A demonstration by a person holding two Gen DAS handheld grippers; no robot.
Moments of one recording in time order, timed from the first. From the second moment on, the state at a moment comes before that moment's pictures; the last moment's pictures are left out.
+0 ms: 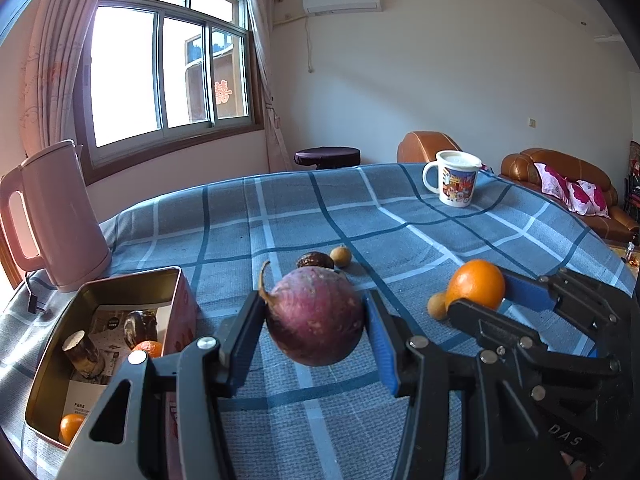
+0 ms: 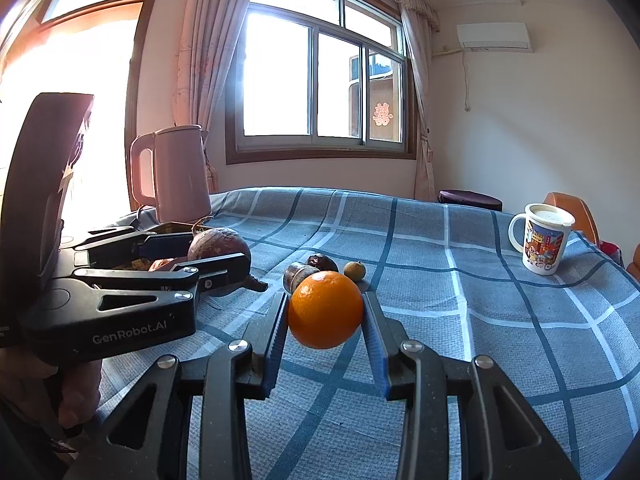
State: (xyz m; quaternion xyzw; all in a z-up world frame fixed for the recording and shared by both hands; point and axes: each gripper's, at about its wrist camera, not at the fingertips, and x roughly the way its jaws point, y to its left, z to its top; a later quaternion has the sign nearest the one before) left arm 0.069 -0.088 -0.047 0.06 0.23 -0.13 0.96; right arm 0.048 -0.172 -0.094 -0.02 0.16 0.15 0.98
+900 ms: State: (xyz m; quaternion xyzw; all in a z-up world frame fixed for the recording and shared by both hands) left arm 0.057 -0.072 -0.028 0.05 0.18 -0.10 0.98; right arm 0.034 -0.168 -0.056 -0.04 0.11 0.15 0.98
